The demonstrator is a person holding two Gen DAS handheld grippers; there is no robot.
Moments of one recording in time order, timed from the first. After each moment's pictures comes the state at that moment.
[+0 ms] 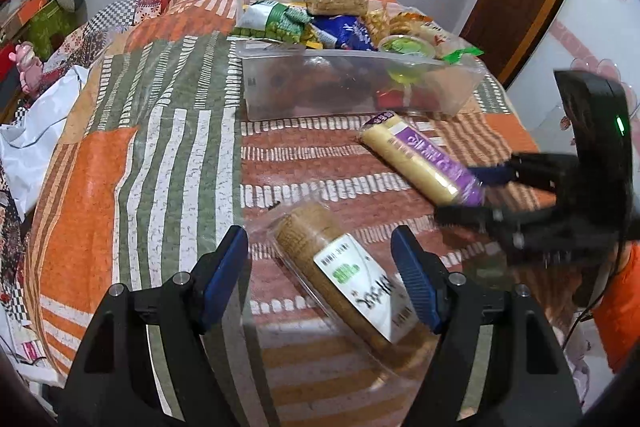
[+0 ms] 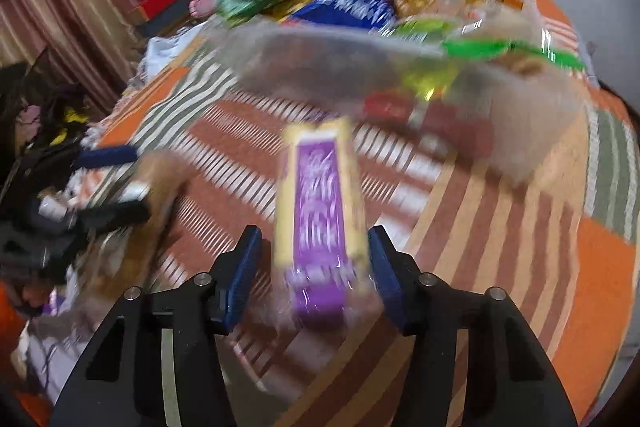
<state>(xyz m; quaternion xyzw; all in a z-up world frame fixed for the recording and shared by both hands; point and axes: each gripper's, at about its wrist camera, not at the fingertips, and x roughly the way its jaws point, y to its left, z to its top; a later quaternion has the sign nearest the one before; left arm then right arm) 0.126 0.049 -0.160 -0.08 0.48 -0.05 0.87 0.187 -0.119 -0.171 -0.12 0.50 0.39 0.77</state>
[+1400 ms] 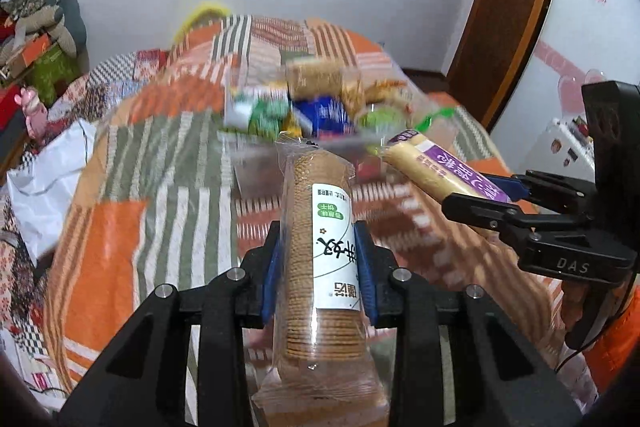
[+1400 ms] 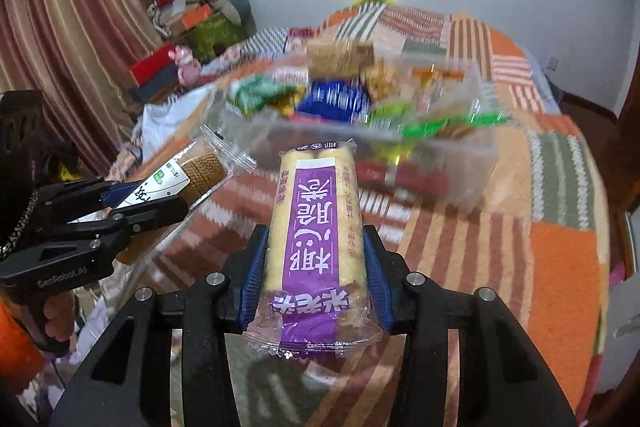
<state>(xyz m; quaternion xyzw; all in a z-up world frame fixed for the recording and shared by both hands) 0.136 0.040 -0.108 -0.06 0.39 -0.05 0.92 0.183 -0.133 -0.113 -0.04 0.41 0.33 0.85</state>
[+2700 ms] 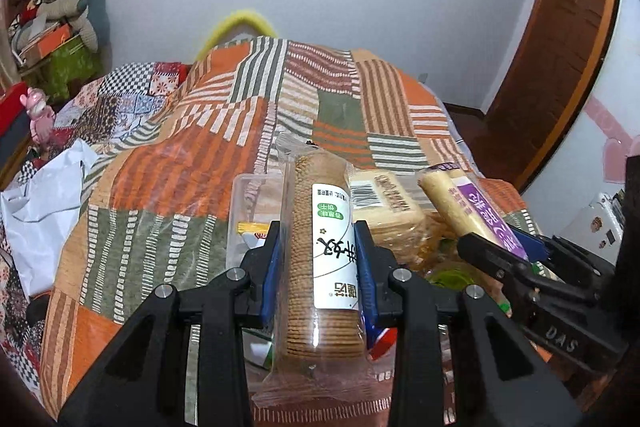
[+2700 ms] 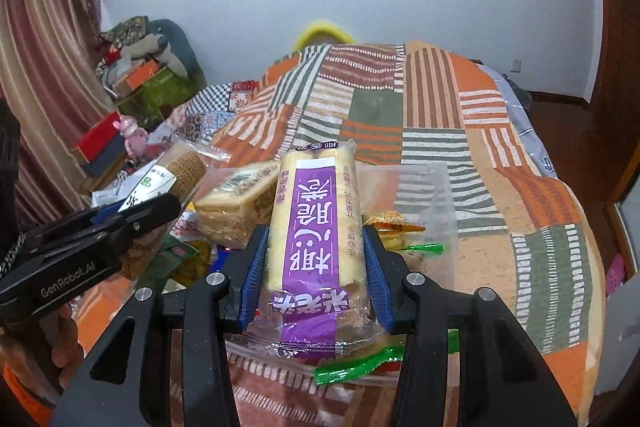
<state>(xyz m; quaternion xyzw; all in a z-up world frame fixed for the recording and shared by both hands) 0.298 0.071 -0.111 -0.10 0.38 0.02 0.92 0.297 -0.107 -0.107 0.00 0.38 0.26 0.89</state>
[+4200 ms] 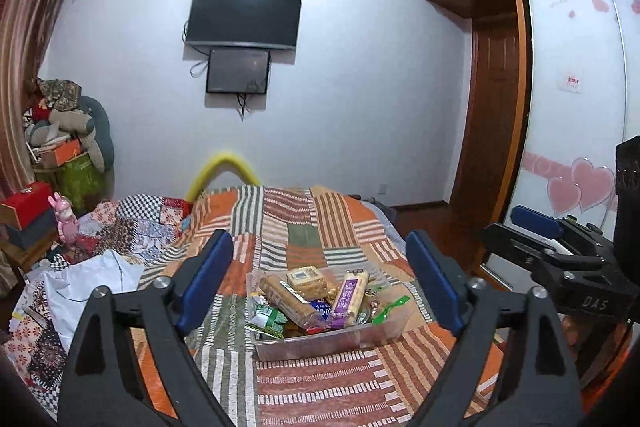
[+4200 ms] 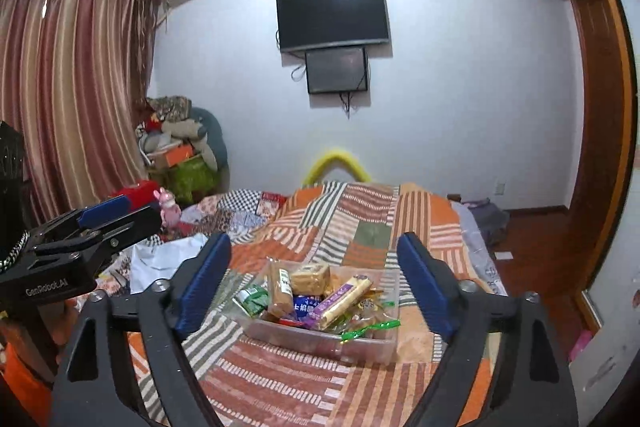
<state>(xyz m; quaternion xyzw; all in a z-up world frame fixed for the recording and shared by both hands) 0.090 0.030 0.056 -0.05 0.14 -0.01 0.99 0.138 -0.163 0.042 0.00 0.16 0.27 0.95</state>
